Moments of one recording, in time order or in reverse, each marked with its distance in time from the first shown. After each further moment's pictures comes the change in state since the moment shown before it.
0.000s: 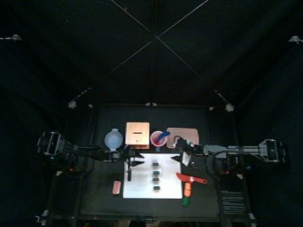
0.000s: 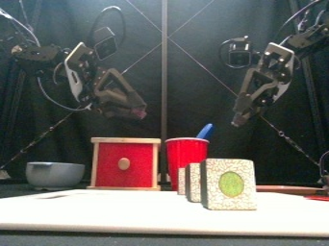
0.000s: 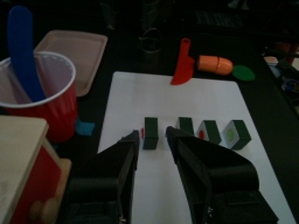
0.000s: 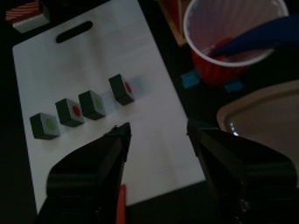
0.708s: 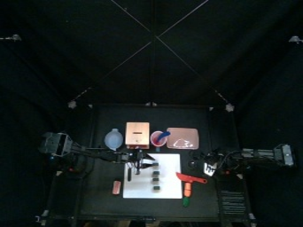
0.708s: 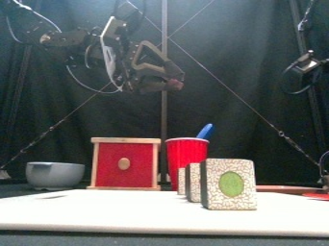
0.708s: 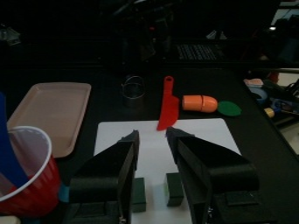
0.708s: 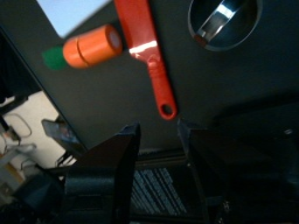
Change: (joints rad) left arm -0.023 0.089 -0.192 0.095 -0.035 0.002; right arm -0.044 -0.362 0.110 0.308 0.937 0.006
